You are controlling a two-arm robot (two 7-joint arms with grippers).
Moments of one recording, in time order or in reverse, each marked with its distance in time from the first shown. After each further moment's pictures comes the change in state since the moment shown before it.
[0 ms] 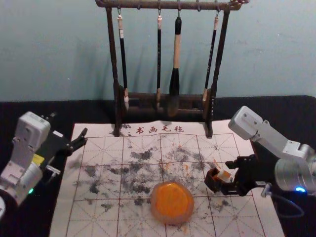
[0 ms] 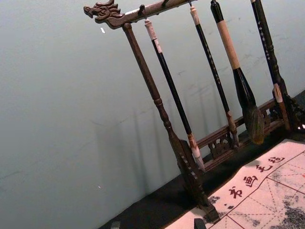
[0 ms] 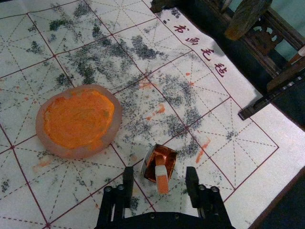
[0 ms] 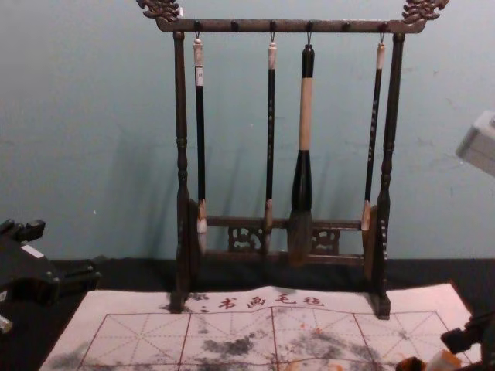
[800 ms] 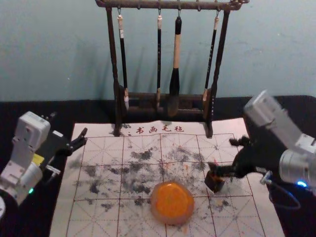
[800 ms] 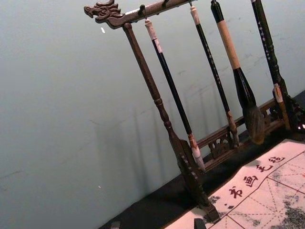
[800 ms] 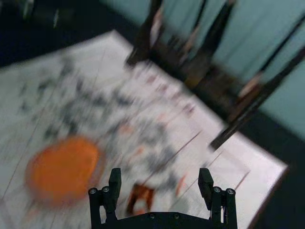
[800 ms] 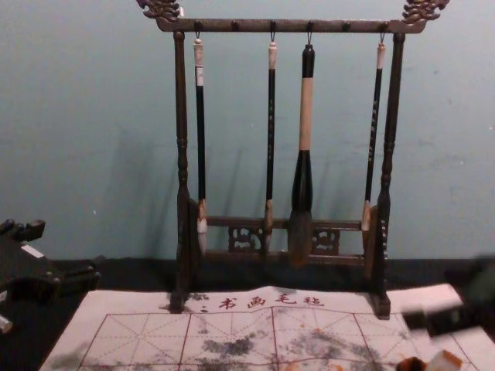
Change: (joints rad) left arm 0.000 0.000 0.000 0.000 0.000 0.000 0.000; right arm -0.097 -0.051 0.129 -0.029 0.074 -0.127 -0.102
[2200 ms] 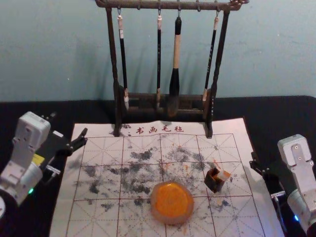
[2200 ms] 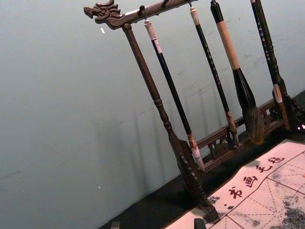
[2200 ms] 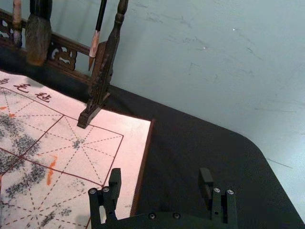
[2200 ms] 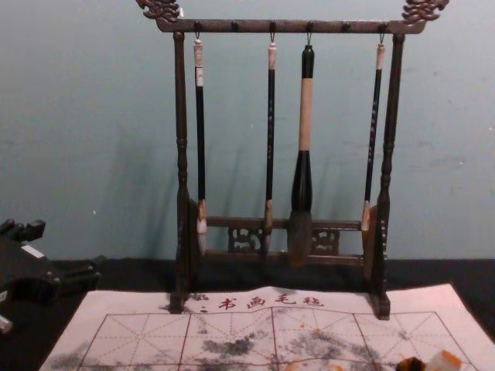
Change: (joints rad) left arm 0.000 0.000 0.000 0.000 0.000 0.000 0.000; right arm -0.280 -0.293 0.181 0.184 -0.303 -0.465 -0.610
